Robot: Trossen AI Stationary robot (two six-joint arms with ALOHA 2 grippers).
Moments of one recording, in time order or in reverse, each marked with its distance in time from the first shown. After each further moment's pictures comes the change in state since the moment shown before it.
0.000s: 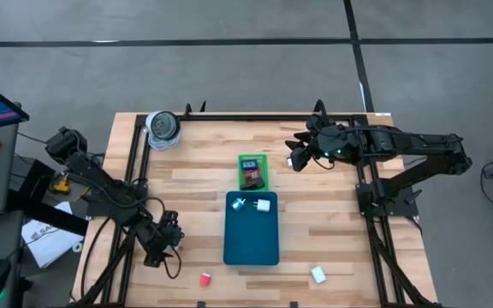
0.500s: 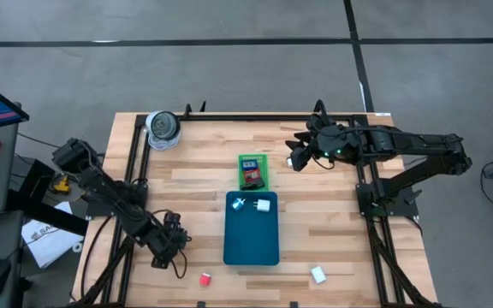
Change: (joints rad) left arm -0.002 0.222 0.001 0.049 -0.011 -0.054; right arm 0.000 0.000 0.000 -0.003 0.002 0.000
